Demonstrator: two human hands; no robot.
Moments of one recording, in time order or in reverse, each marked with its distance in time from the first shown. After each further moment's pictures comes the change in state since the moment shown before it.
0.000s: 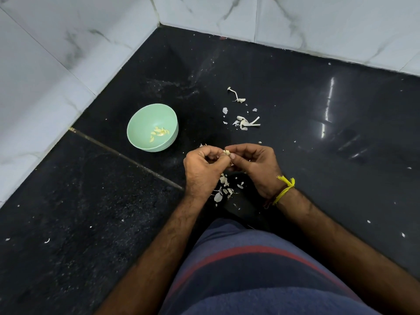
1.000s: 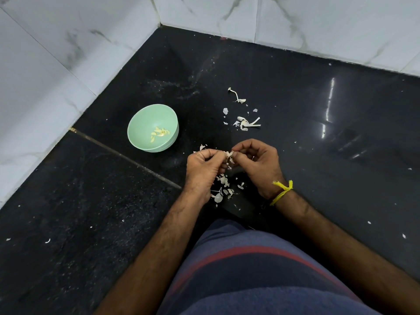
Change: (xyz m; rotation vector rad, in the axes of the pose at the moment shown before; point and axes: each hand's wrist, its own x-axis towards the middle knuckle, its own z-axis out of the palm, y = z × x) left_hand 0.003 0.007 0.003 -0.188 -0.035 -0.333; right_hand 0.002 0.003 0.001 -0.234 0.155 -0.137
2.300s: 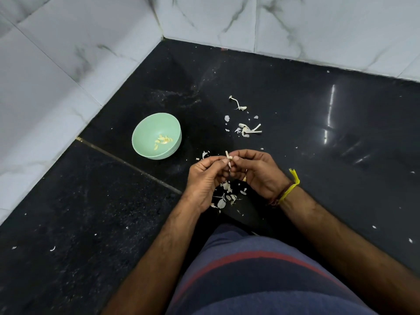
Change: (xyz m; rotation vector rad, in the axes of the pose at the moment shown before) left_hand -0.004 -0.002 -0.011 -0.274 -0.178 -0.058; right_hand 0.011 -0.002 -0.003 0.524 -0.243 0.414
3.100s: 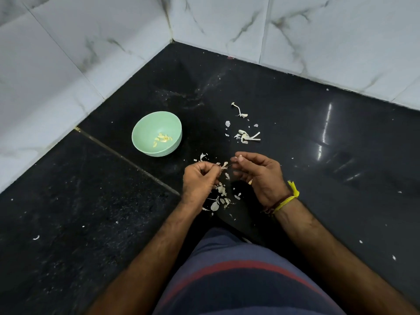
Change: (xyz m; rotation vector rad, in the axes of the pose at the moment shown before) left_hand 0.013 -0.023 -0.012 0.429 0.233 0.177; right_hand -0.006 -0.001 -0.004 -0.080 0.211 -0.137
